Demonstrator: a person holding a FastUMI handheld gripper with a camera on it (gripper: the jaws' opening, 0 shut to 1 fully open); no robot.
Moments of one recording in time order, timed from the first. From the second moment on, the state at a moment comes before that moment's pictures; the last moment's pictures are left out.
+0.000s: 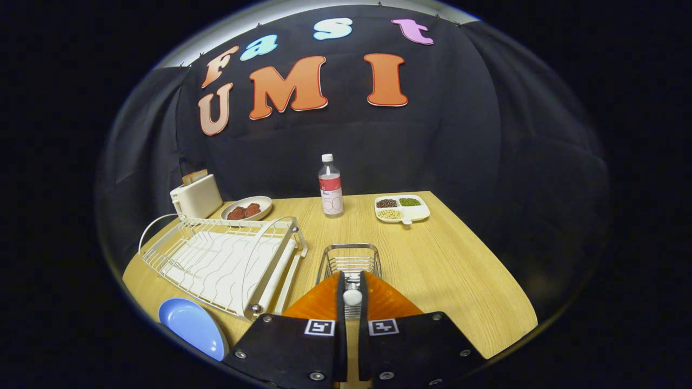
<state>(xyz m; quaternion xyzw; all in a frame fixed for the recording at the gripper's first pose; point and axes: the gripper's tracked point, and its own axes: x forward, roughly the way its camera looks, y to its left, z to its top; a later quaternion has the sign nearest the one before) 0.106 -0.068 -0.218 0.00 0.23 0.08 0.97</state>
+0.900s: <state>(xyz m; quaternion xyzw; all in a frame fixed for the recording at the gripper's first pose) -0.001 0.014 -0.094 0.00 0.17 0.08 0.98</state>
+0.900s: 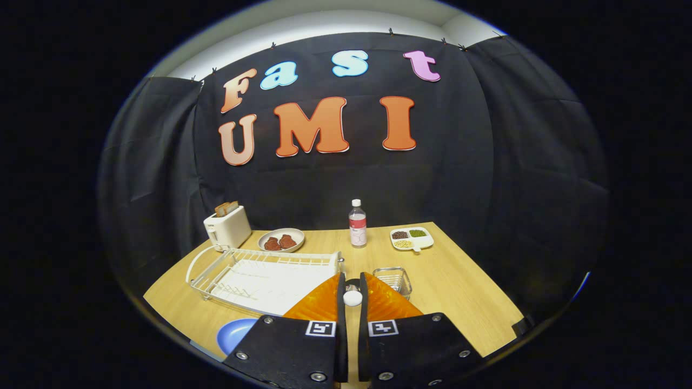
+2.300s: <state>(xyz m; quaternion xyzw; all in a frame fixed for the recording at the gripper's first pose) -0.082 0.169 -0.212 -0.01 0.26 0.23 0.94</state>
